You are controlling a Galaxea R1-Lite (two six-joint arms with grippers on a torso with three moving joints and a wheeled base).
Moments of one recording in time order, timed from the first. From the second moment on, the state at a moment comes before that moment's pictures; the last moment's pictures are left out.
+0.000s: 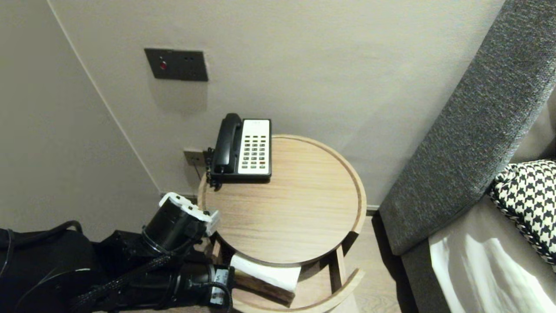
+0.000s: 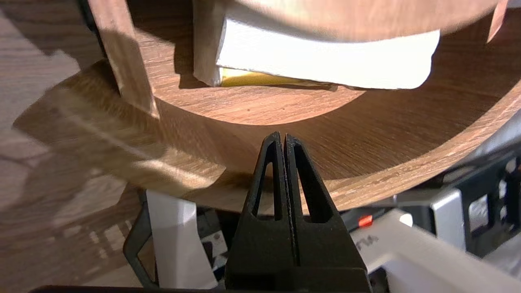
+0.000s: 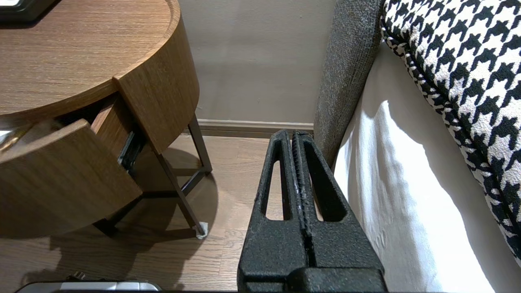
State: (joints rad) left arm -0.77 1.66 -0.69 -0.08 -0.08 -0.53; right arm -0.01 0.00 0.00 -0.11 0.00 0.01
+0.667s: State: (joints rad) left arm -0.86 1.60 -0.60 -0.07 -0.09 -0.51; right arm -0.01 0.00 0.00 -0.11 0.00 0.01
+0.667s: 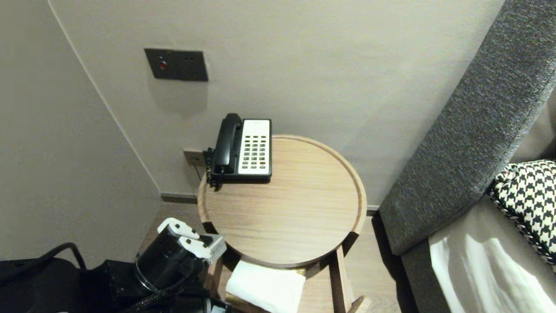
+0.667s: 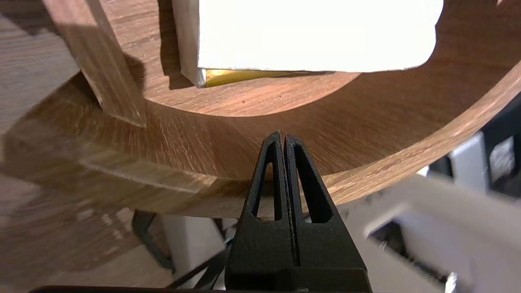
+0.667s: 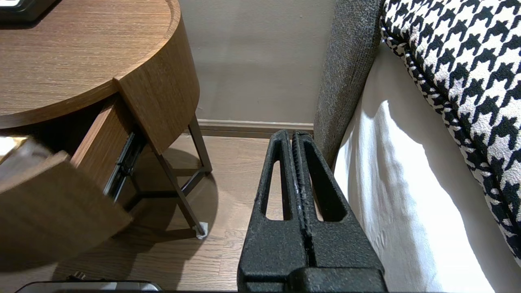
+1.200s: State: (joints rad) left arm -0.89 1.52 -0.51 -0.06 -0.12 -0.48; right arm -0.01 0.00 0.00 -0.11 0.00 0.01
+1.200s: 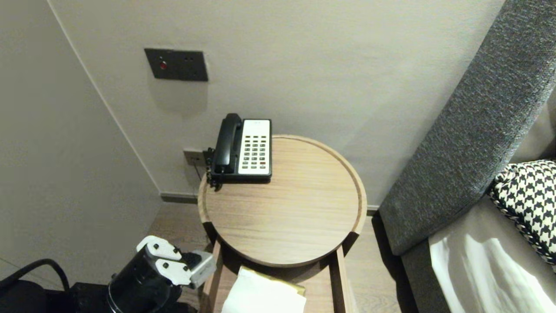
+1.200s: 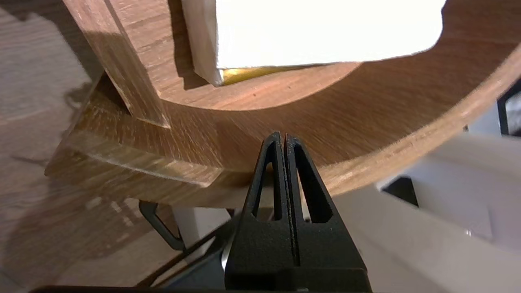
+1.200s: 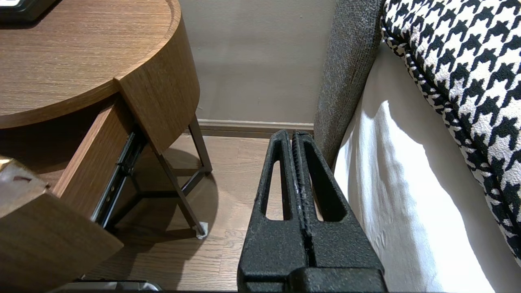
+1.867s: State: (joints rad) left arm -0.97 1.48 -0.46 -0.06 -0.15 -0.49; right arm -0.01 0.00 0.00 -0.11 0.00 0.01
